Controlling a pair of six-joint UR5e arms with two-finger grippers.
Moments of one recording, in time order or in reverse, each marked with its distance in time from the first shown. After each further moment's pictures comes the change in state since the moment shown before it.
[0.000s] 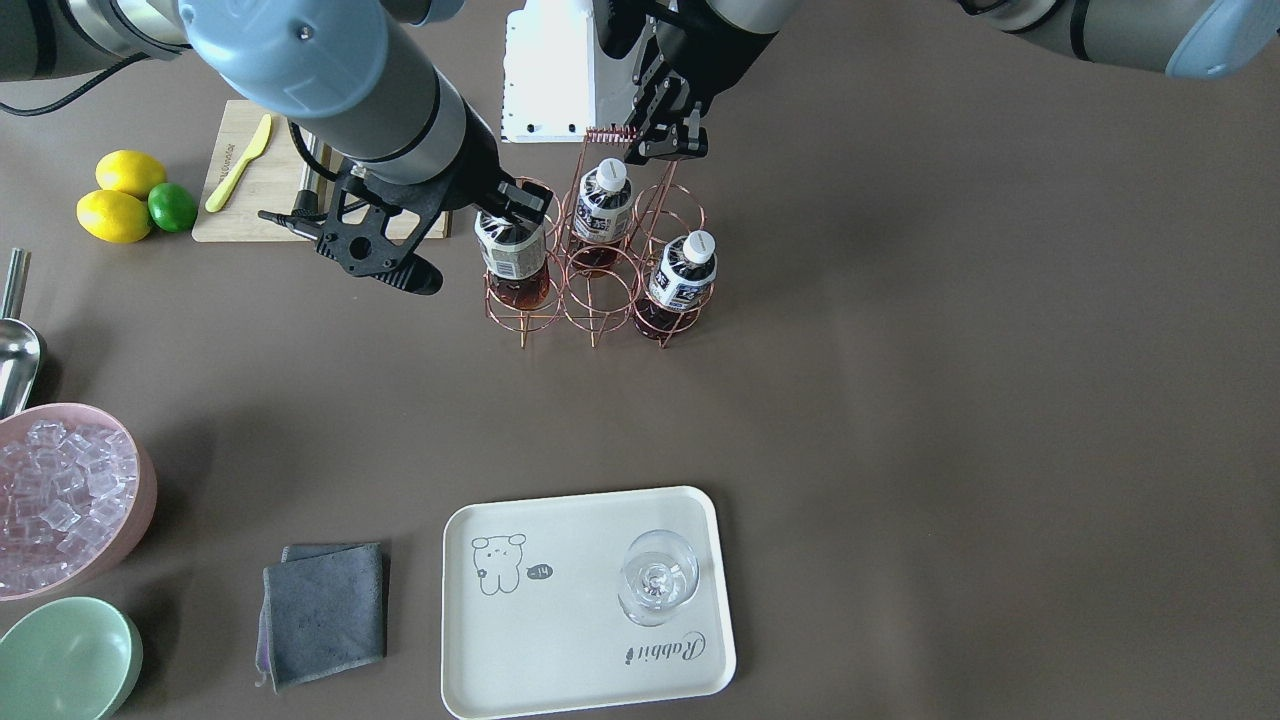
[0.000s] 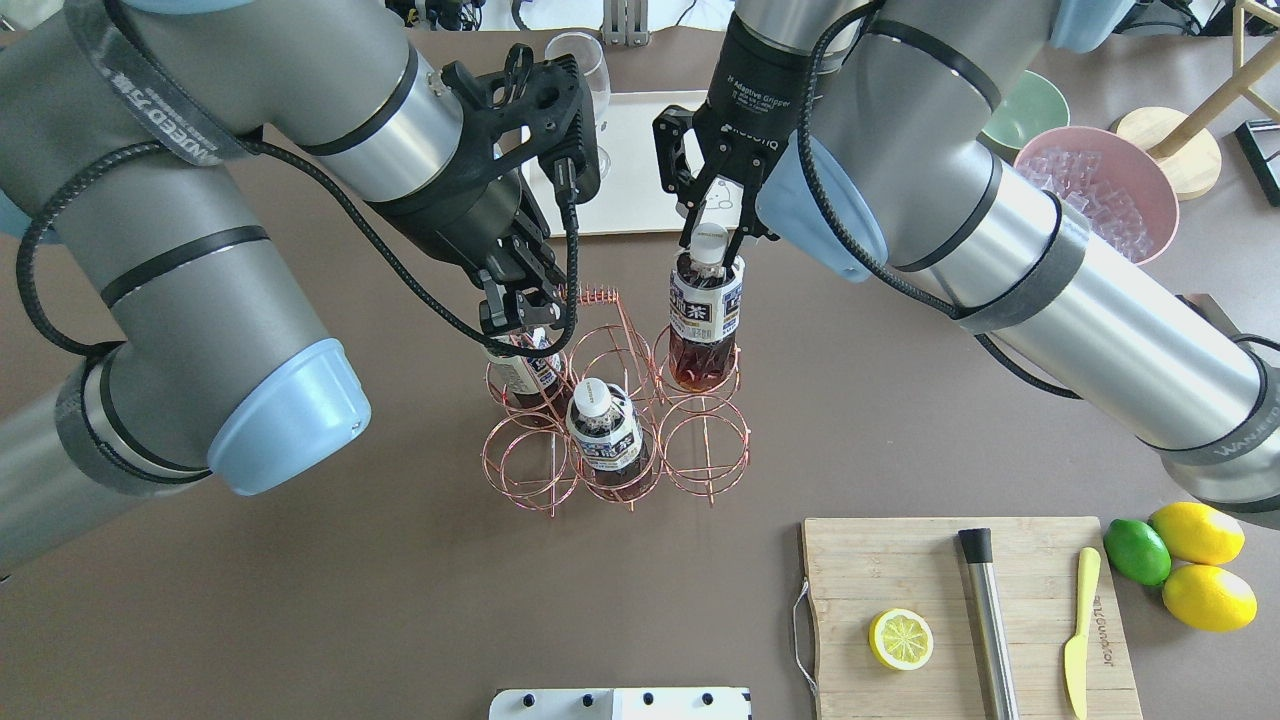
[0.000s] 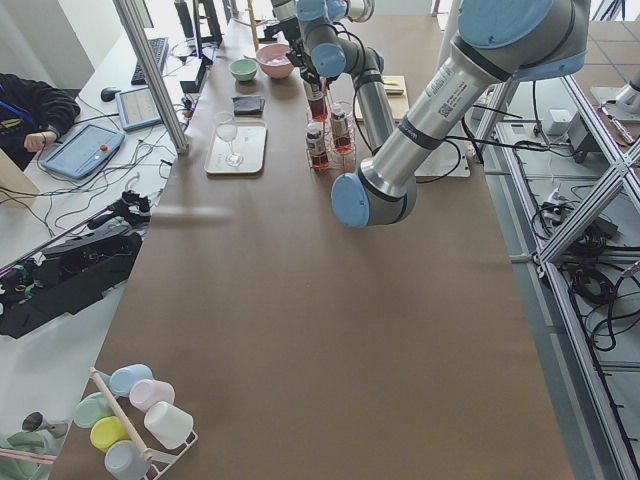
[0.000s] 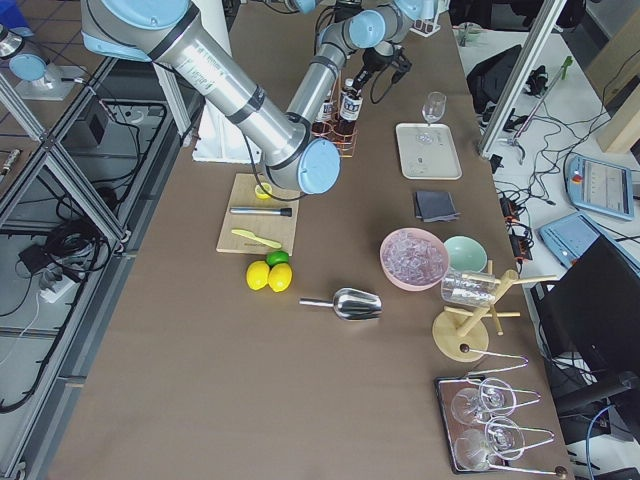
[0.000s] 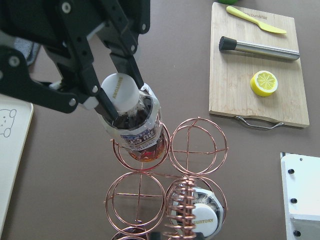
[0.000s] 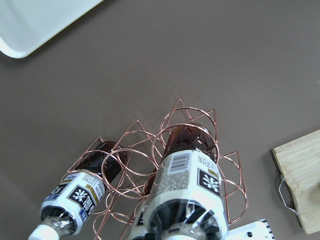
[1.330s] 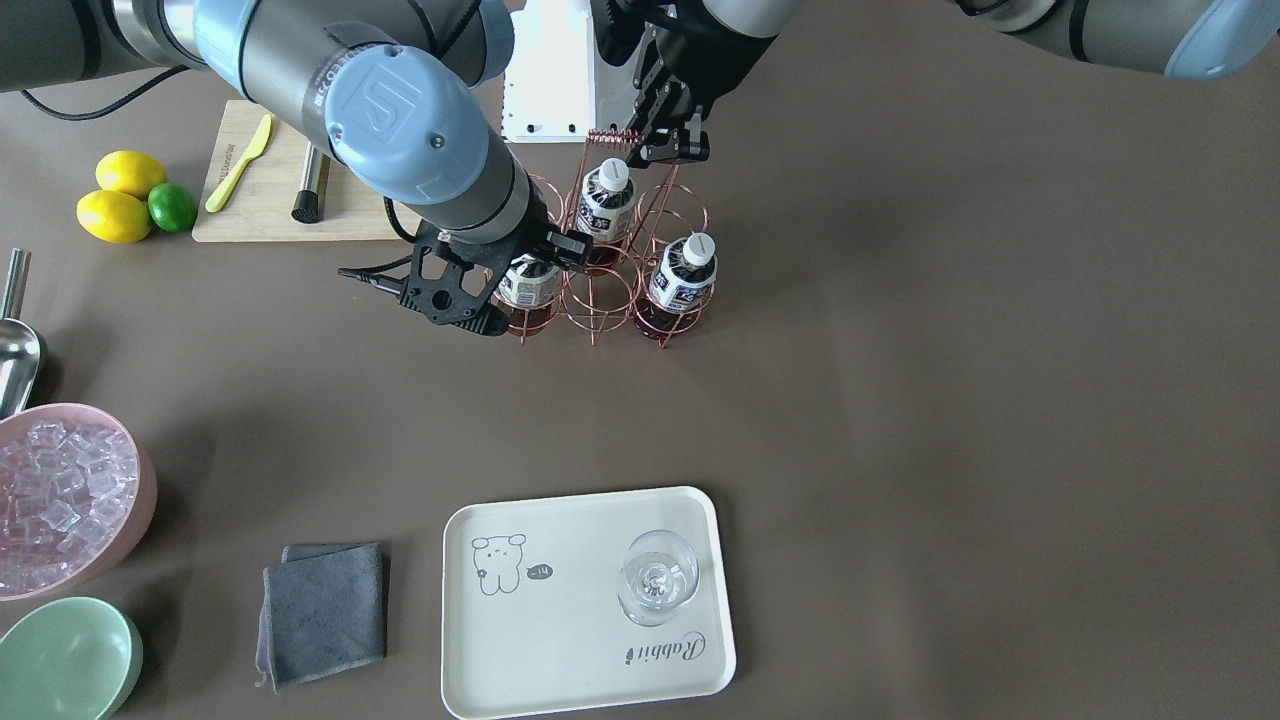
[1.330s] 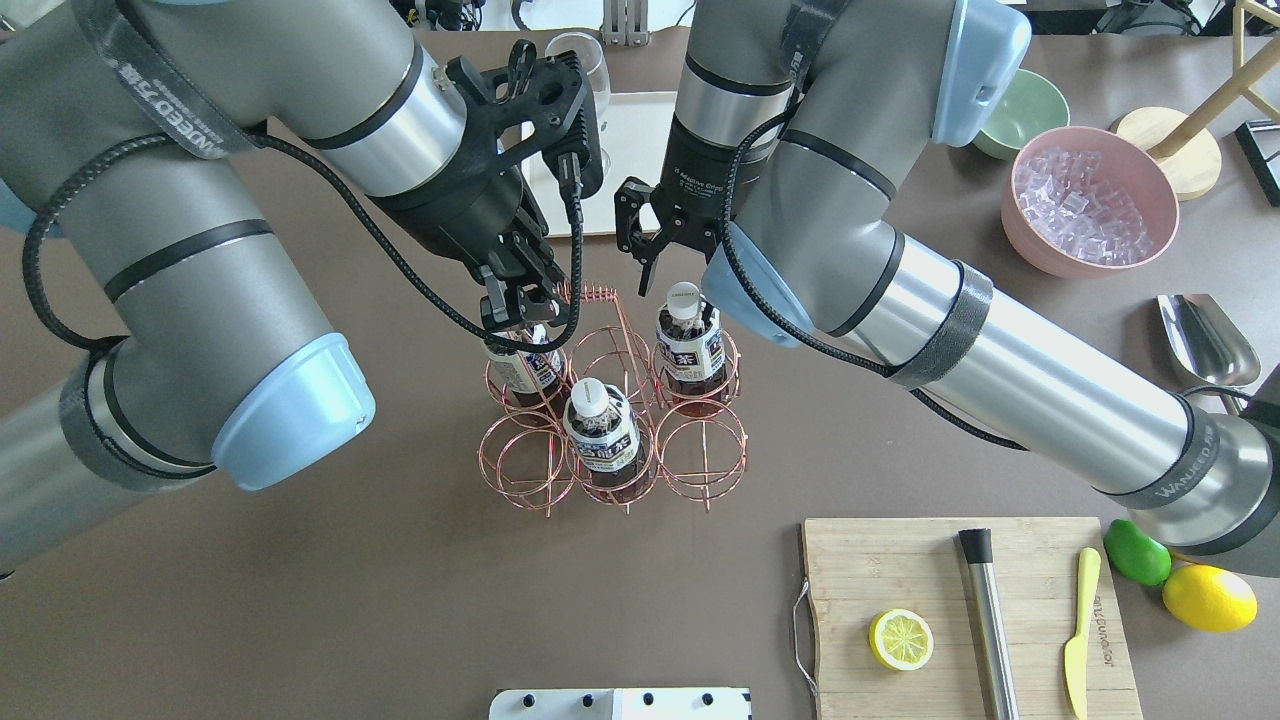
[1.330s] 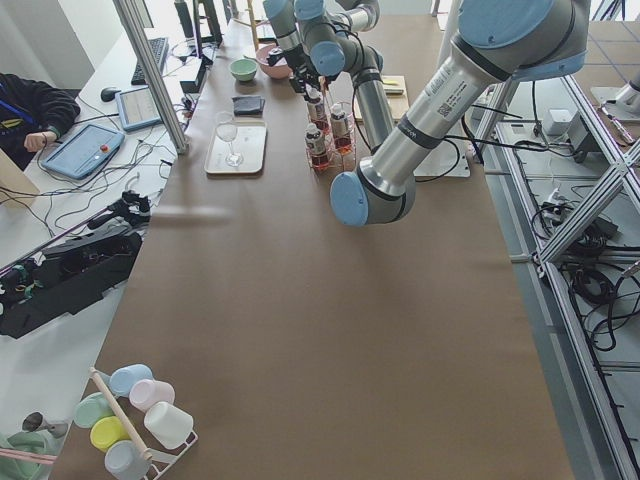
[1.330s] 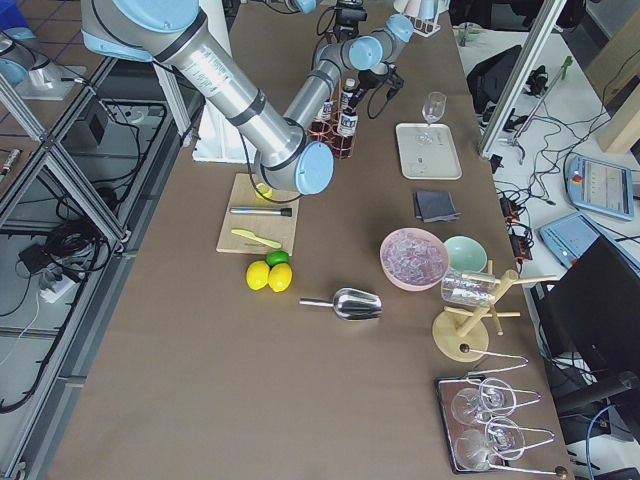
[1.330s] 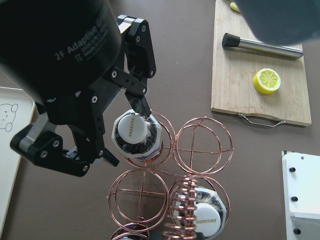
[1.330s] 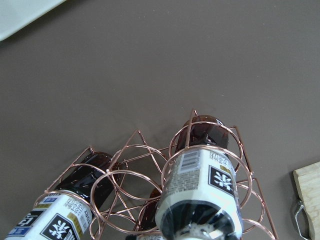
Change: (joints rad) left arm -0.003 -0.010 0.007 0.026 0.001 0.003; right arm -0.098 -0.016 -0.124 0.174 -0.069 0.019
